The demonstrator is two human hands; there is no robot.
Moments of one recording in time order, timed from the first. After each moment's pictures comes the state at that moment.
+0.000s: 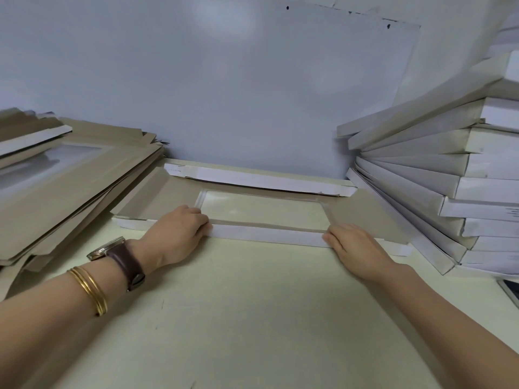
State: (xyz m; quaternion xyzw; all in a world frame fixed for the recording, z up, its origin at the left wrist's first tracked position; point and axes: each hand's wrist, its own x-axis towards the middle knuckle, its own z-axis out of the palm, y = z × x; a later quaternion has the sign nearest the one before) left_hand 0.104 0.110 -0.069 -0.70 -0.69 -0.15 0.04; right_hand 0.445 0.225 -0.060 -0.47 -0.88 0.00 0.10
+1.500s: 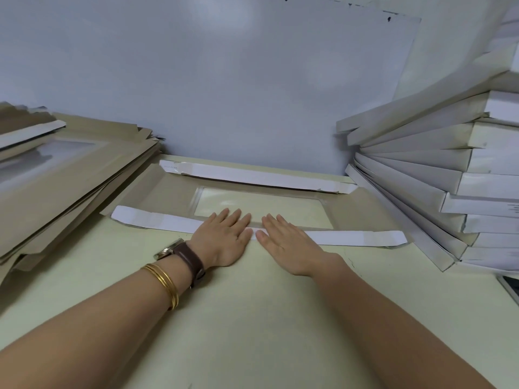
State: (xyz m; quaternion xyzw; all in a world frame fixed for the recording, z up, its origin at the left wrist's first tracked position) left_hand 0.167 0.158 -0.095 -0.69 -0.72 -0.04 -0.05; right_hand 0.346 0.217 -0.094 -0.41 -0.90 0.12 0.02
